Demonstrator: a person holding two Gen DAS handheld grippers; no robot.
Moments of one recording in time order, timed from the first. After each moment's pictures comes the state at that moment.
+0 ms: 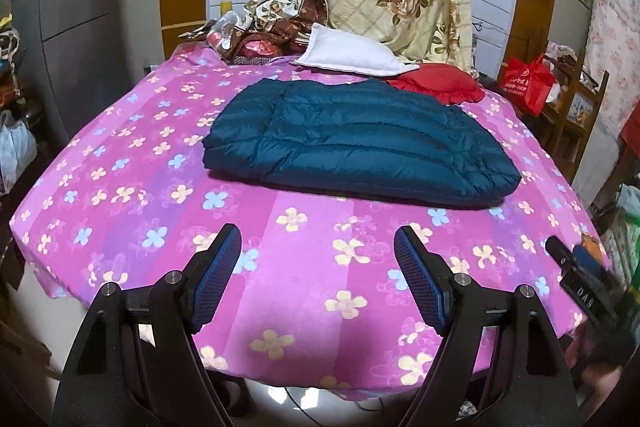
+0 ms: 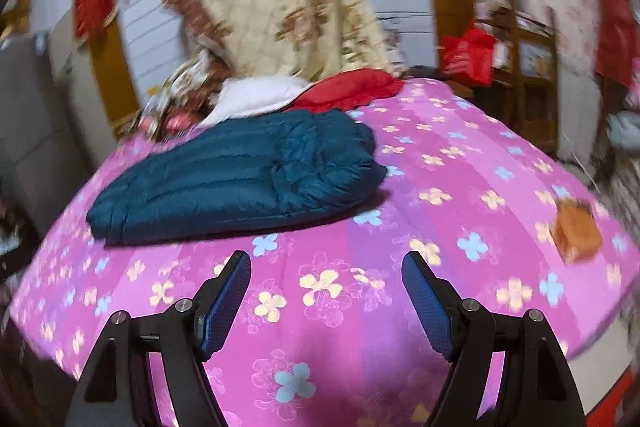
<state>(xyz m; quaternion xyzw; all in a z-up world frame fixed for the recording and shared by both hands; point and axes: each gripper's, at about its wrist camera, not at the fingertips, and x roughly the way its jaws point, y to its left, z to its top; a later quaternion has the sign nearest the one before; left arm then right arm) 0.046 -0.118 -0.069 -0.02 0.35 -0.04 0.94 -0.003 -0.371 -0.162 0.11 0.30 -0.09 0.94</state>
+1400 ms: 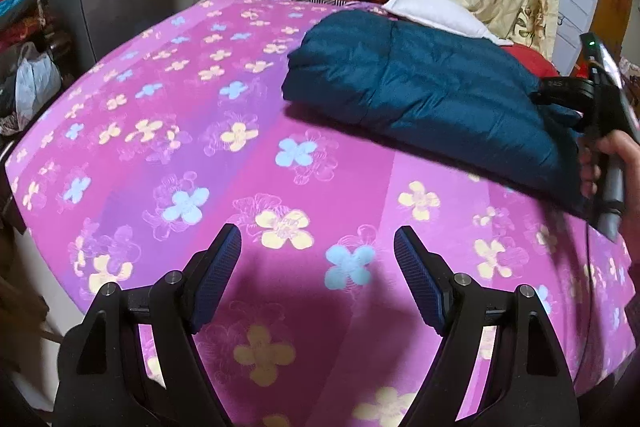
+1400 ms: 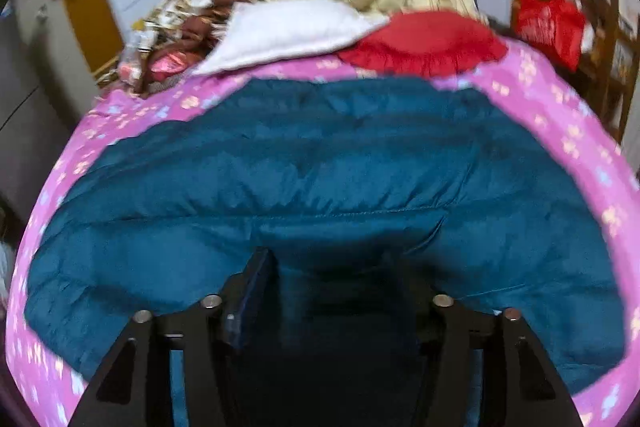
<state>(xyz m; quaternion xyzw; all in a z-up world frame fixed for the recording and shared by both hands) 0.130 -0.025 -0.180 -0.07 0.42 0.05 0.90 0.342 -0.321 -0.212 0.12 0.43 -0.07 0.89</state>
